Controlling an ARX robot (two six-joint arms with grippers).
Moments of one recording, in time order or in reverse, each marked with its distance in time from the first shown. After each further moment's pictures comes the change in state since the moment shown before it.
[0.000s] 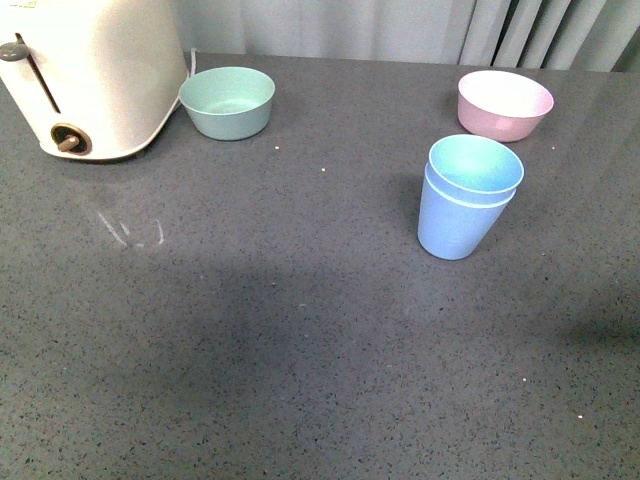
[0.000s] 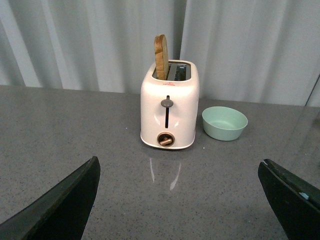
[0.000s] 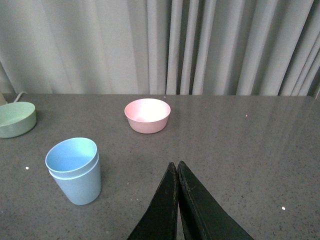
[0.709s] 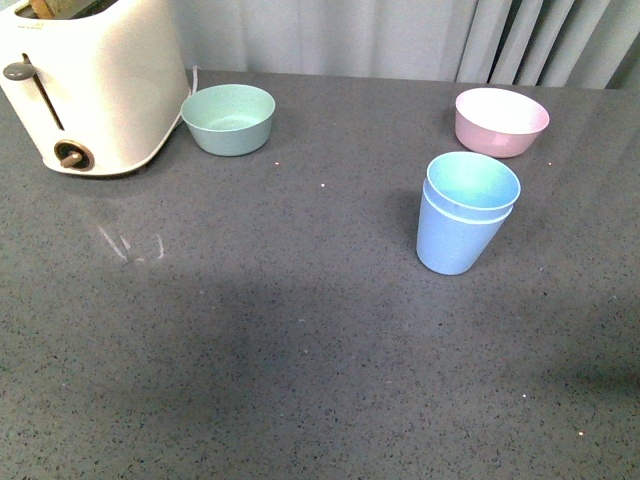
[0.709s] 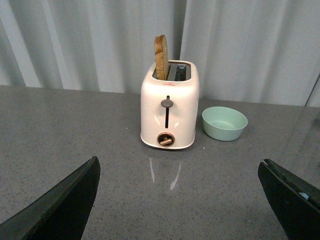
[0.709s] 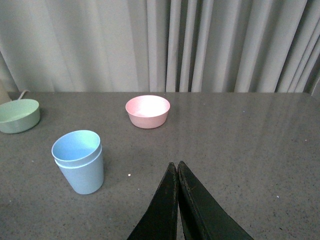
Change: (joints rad) left arm 0.000 0.000 0.000 0.000 0.000 0.000; right arm 0.000 -0.328 0.001 -0.334 0.000 0.000
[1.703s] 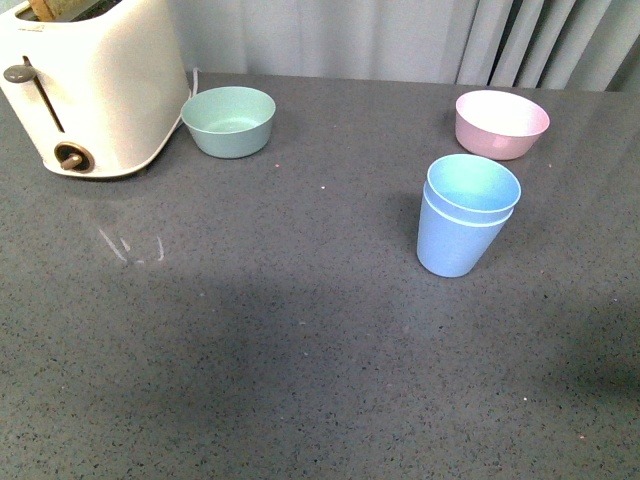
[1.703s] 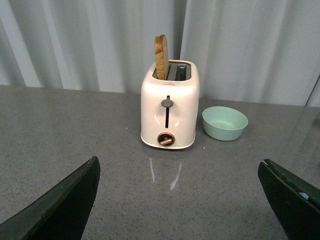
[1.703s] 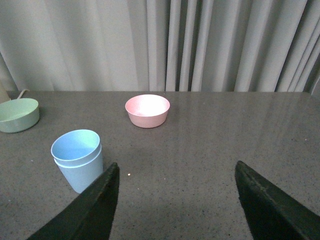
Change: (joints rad) left arm 0.000 0.000 0.000 0.000 0.000 0.000; right arm 0.000 -0.005 0.000 -0.004 0.000 0.000
